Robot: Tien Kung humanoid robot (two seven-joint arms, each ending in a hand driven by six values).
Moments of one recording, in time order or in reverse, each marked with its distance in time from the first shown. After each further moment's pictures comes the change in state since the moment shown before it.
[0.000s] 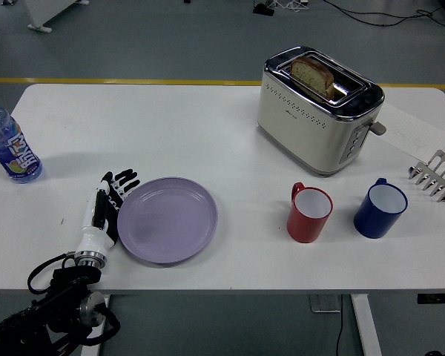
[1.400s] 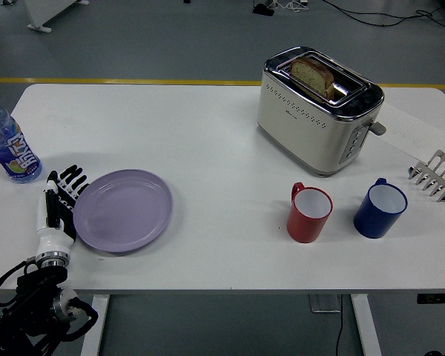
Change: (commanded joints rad) left arm 0.094 -0.025 -0.318 0.030 0.129 0.002 0.004; right arm 0.001 0.000 -0.014 -0.001 0.028 -0.011 -0.003
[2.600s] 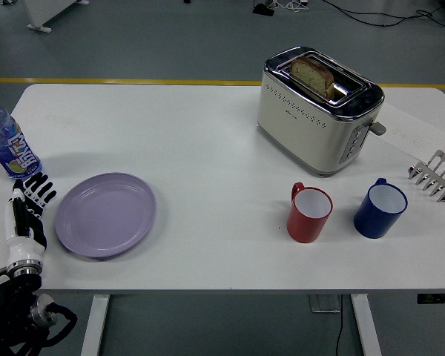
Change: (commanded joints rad) left arm 0.076 -0.023 -0.232 0.005 0.150 -0.021 0.035; right arm -0.024 0.000 -0.001 0.000 0.012 -0.008 0.001
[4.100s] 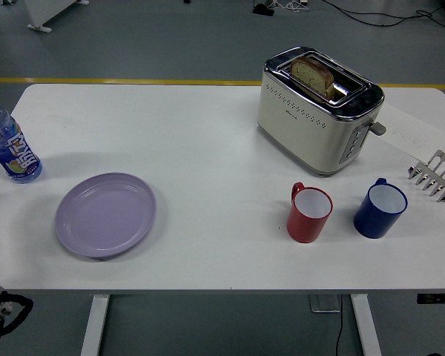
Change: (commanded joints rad) left arm 0.068 0.008 -0.307 -0.124 0.198 -0.026 0.077; right arm 0.016 0.000 -0.004 -0.005 0.024 -0.012 0.014
